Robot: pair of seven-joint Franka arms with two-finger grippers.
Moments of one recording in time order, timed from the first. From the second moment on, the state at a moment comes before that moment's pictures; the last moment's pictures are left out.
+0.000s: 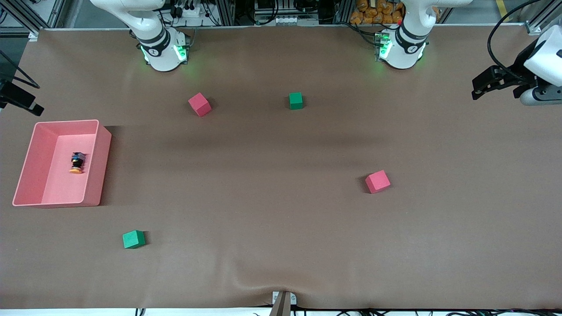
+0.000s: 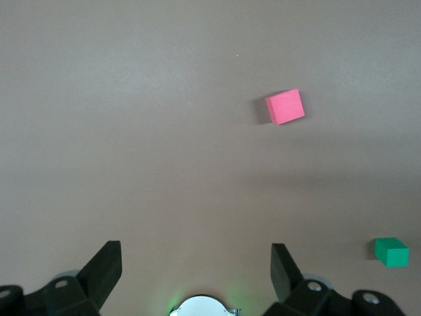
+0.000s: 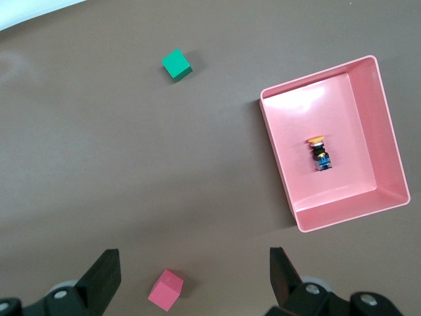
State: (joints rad) left arm -0.11 -0.08 0.00 -1.59 0.03 1.45 -0.12; right arm -0.03 0.00 -0.07 -1.46 0.05 1.47 0.16
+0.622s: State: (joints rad) left arm -0.11 -0.07 0.00 -1.59 0.03 1.46 -0.12; right arm -0.22 0.24 -0.08 -1.49 0.03 1.51 -0.08
